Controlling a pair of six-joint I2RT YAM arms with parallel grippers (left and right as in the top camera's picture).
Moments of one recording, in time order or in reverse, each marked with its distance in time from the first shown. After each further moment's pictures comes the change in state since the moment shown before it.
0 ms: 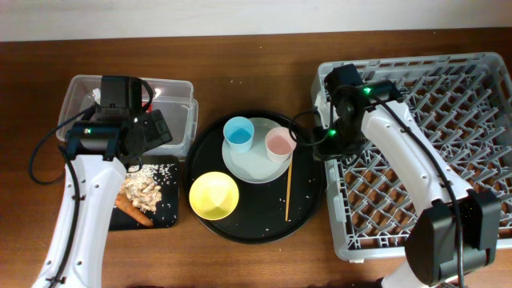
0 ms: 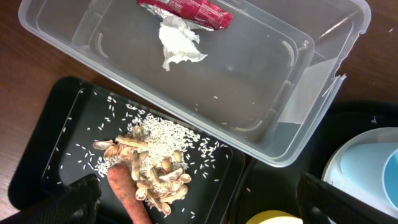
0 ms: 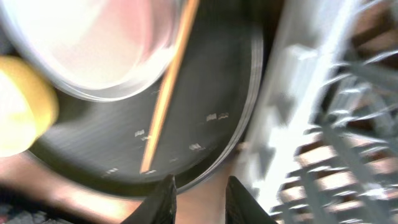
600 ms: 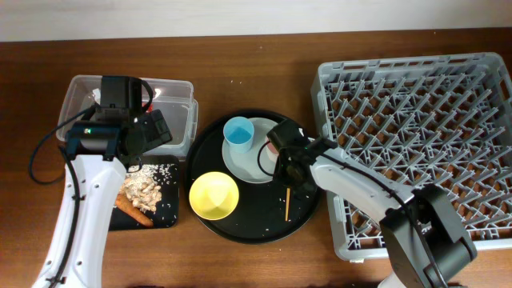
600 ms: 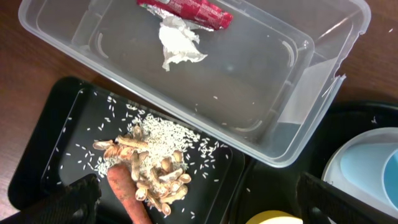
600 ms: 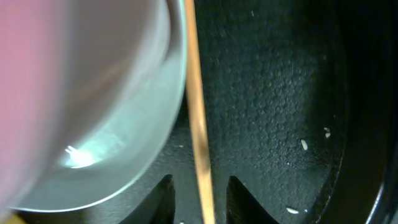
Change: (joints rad) left arm 0.000 0.000 0.000 0.000 0.000 0.000; right arm 0.321 0.003 -0.409 0.552 0.258 0.750
